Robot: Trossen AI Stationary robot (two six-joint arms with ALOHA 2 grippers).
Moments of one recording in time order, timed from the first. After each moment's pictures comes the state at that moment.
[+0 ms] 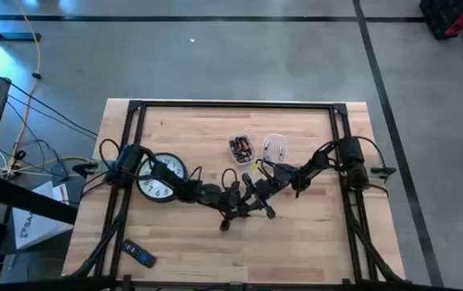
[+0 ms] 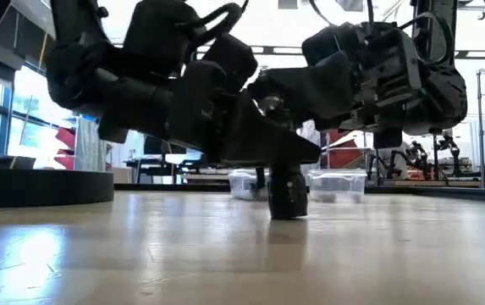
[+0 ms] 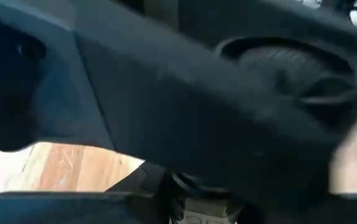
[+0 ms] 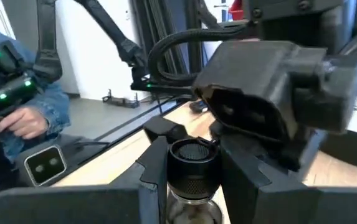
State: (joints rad) left arm -0.24 2.12 0.86 0.99 0.00 -0.01; right arm 0.08 2.06 0.62 1.44 -0.56 0.08
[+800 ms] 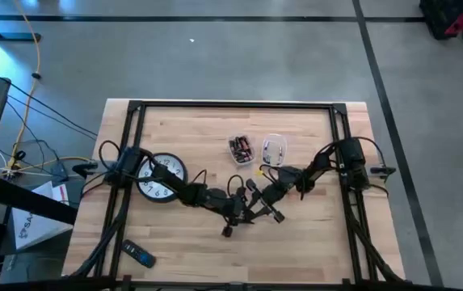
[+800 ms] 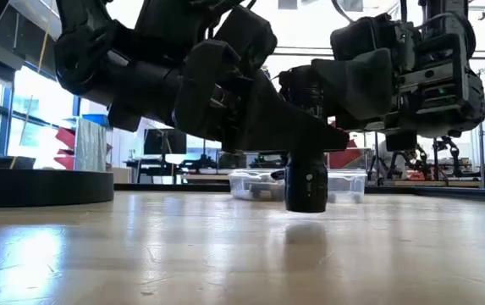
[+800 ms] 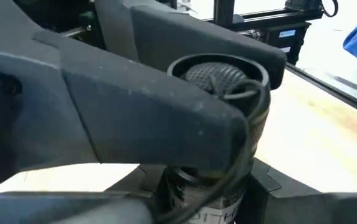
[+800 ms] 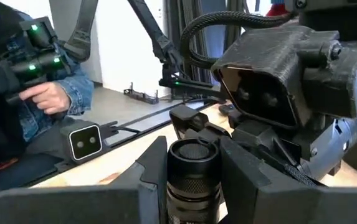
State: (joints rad) left arm -0.28 2.12 0.96 0.92 0.03 0.08; right arm 0.10 2.05 0.57 1.47 -0.64 -0.04
